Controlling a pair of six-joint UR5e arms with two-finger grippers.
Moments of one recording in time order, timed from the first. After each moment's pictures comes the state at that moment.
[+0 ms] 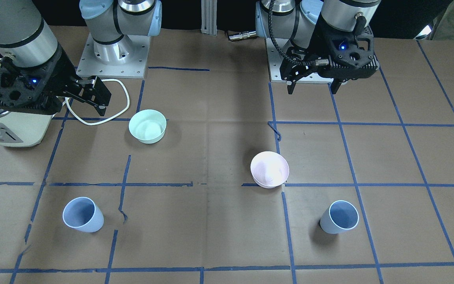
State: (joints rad) left arm -1.63 -1.58 -1.47 -1.66 1.60 -0.07; right arm 1.54 -1.48 1.46 -1.48 -1.56 0.06
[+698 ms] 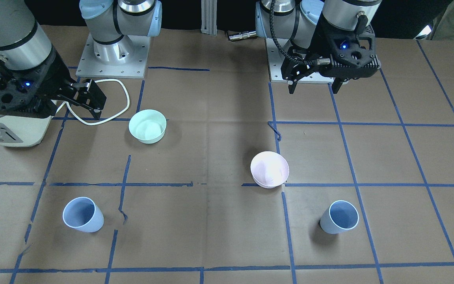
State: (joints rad) left arm -1.62 -1.57 -1.47 -1.66 1.60 -0.06; right arm 1.51 -1.45 1.43 -1.51 -1.56 0.01
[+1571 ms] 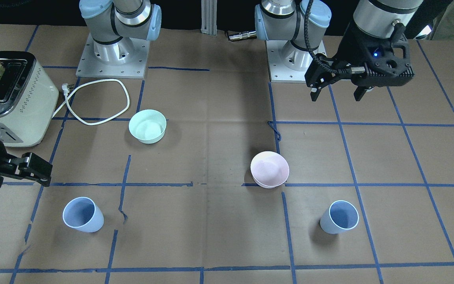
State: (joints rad) left arm -1.52 -1.61 -1.44 -1.63 1.58 0.04; right arm 1.40 -1.17 1.22 -1.59 -1.56 -0.20
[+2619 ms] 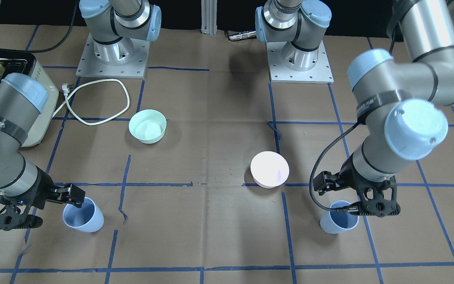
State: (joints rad) left arm -1.47 -2.00 -1.44 -1.31 1.64 0.11; right arm 1.39 -1.12 1.56 -2.02 -1.53 -0.22
